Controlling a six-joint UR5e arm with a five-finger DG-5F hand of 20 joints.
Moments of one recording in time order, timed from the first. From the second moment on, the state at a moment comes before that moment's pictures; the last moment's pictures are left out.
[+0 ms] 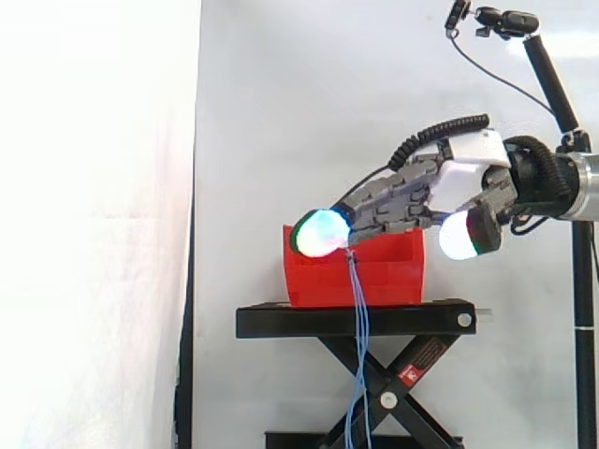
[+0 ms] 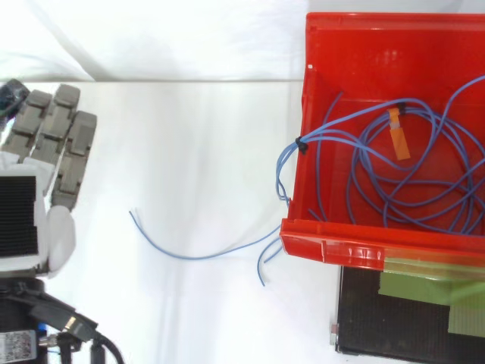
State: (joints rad) arm 0.05 -2.01 -1.43 -2.80 -1.69 -1.03
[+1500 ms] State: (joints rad) arm -0.06 -2.07 -1.29 -2.98 -1.86 -1.12
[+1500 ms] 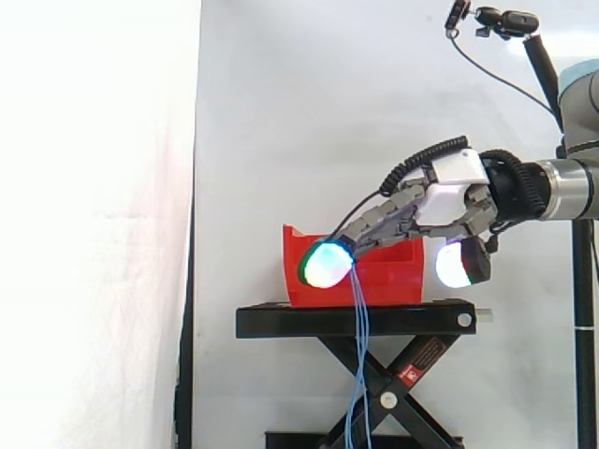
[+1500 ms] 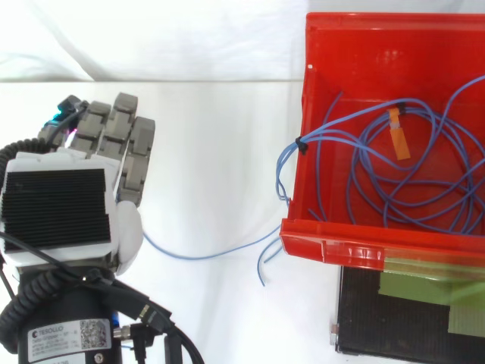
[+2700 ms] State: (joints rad) arm -0.08 -2.16 -1.28 -2.79 -1.88 -1.12
